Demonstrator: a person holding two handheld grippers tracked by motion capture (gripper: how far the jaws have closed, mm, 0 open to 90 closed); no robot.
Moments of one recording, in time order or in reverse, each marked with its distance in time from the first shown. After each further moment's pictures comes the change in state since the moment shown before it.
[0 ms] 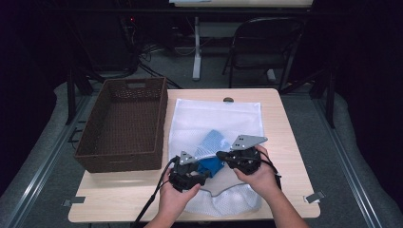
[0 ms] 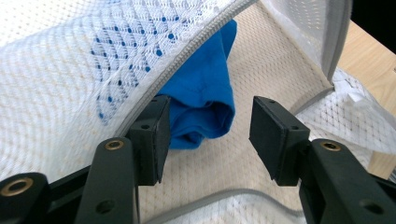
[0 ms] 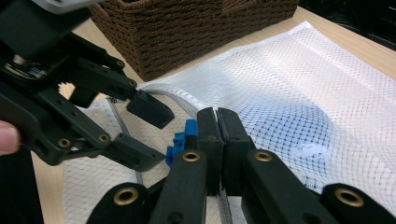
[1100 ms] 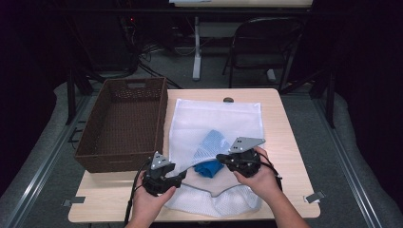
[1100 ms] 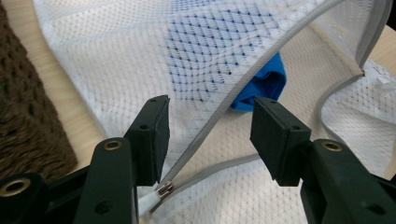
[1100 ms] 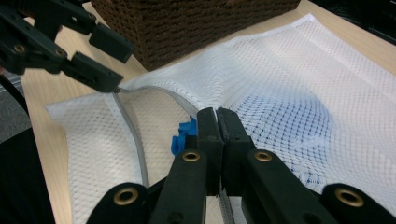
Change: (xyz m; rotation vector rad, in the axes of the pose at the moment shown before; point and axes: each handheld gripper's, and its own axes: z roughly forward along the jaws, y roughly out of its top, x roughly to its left) left arm 0.037 -0.019 -0.056 -0.032 0.082 -0.006; right arm 0.010 0.001 -0.005 0.050 -0.009 -0.020
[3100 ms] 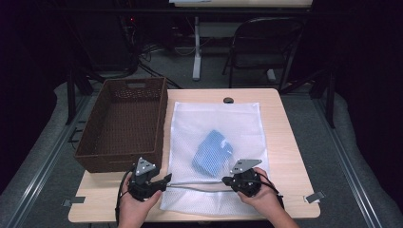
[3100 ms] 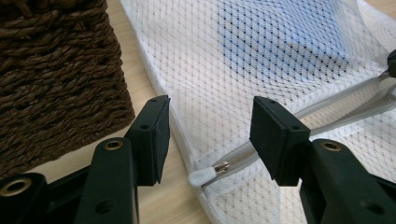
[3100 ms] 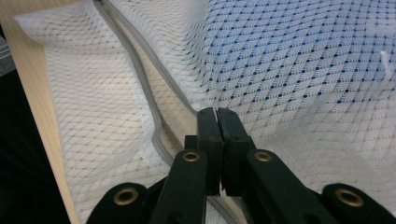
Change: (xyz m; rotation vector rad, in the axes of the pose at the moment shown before) left arm 0.030 -0.030 -0.009 0.009 0.072 -0.051; right arm 0.010 -0.072 0.024 0.158 0.031 0.058
